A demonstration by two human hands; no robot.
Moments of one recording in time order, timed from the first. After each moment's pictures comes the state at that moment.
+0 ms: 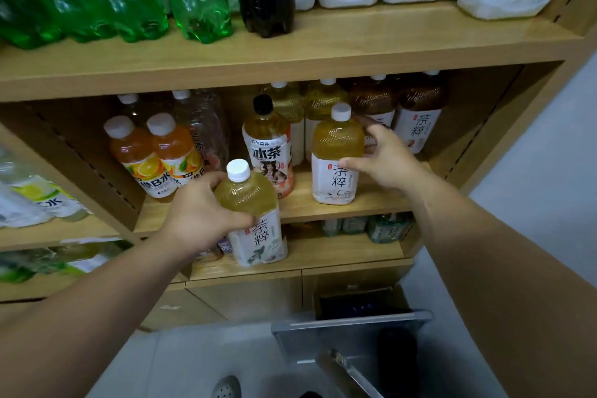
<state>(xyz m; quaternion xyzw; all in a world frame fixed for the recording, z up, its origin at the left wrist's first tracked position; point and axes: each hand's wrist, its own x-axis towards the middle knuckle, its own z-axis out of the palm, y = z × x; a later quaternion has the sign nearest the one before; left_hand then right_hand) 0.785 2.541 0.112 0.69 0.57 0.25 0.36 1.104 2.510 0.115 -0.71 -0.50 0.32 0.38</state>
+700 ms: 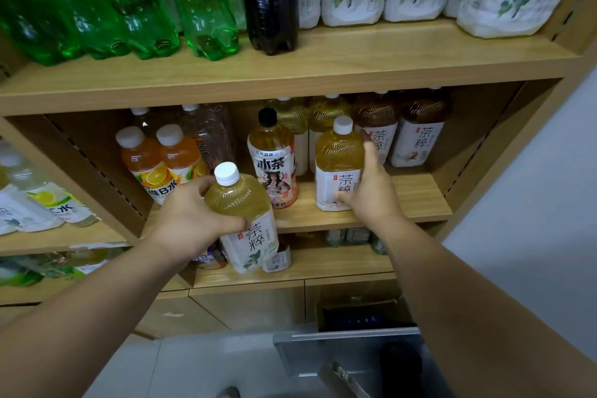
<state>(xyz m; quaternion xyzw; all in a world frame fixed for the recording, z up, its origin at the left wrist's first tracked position) 0.773 2.539 0.127 0.67 0.58 0.28 0.37 1.069 2.504 0.074 -0.78 -0.48 0.17 0.36</state>
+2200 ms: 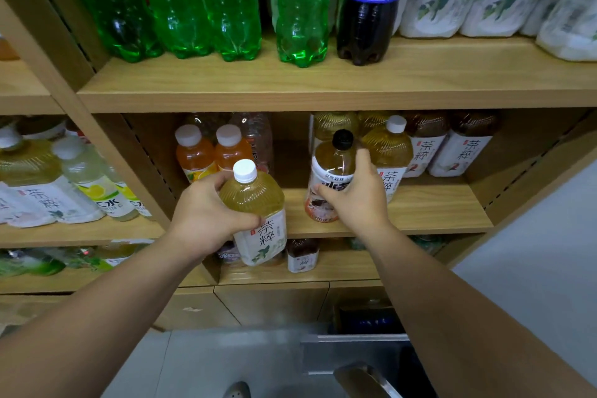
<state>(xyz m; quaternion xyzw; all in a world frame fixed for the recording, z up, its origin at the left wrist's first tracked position) 0.704 2.575 0.127 0.66 0.56 0.30 0.40 0.953 2.536 0.097 -0.75 -0.50 0.15 0.41</state>
